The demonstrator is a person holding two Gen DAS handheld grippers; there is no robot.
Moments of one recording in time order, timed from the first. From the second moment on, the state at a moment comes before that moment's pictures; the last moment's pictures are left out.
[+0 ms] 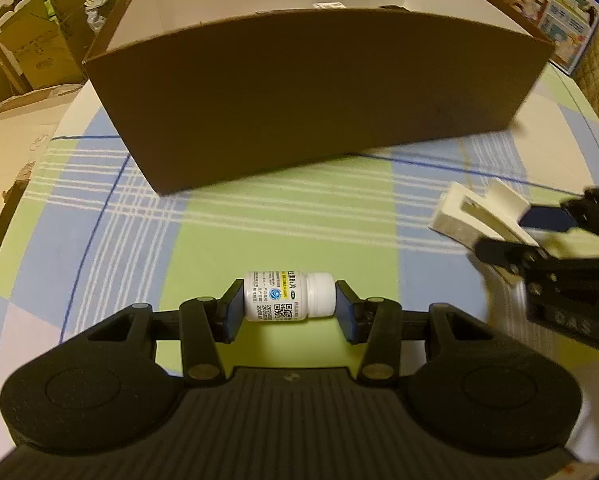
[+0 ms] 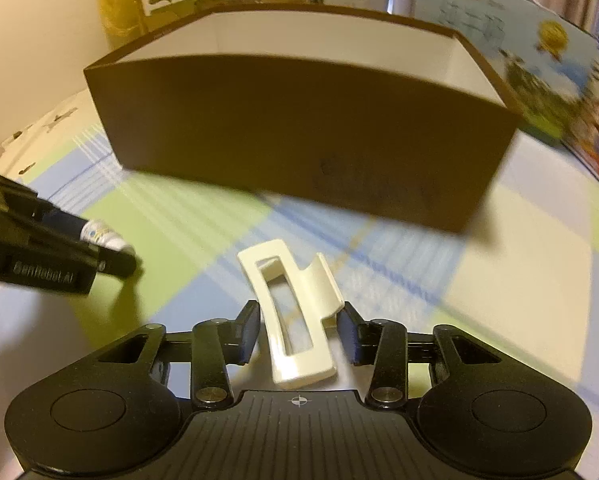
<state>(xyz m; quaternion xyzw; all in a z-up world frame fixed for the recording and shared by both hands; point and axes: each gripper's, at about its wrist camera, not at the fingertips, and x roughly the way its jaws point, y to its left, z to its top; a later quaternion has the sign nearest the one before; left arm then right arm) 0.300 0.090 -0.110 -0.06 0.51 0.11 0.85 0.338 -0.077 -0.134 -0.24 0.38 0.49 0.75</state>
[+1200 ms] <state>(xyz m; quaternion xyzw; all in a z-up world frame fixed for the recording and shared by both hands) 0.287 0.094 -0.094 -0.05 0.50 0.11 0.86 0.330 -0.084 -0.117 -0.25 0.36 0.50 0.75</state>
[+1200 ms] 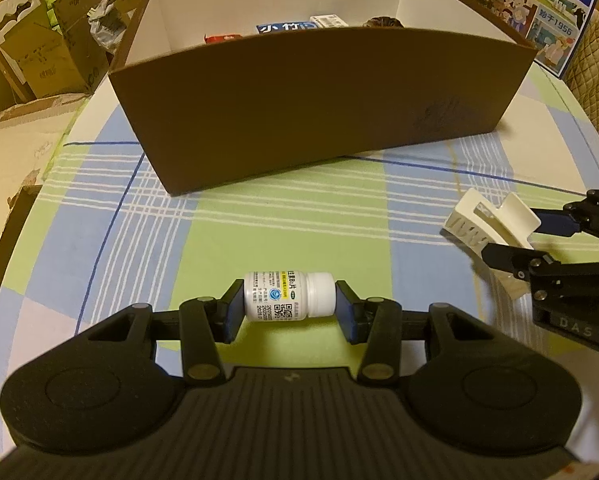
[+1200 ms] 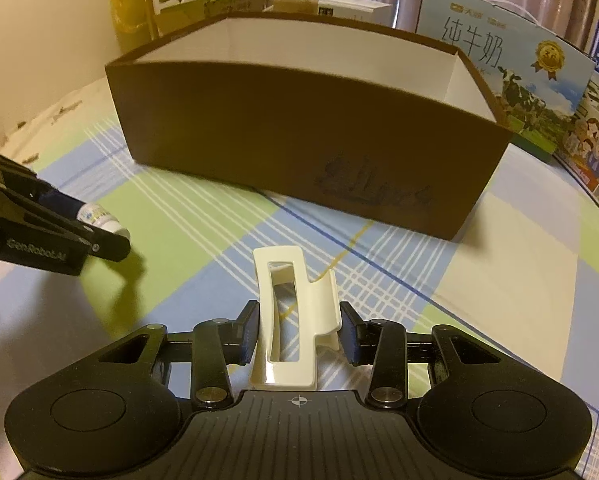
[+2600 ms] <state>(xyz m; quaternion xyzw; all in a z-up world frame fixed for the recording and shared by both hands) 0.417 0.168 0.001 -0.01 0.42 0.12 0.90 0.422 0.052 -0.016 -0.09 0.36 0.52 0.77</state>
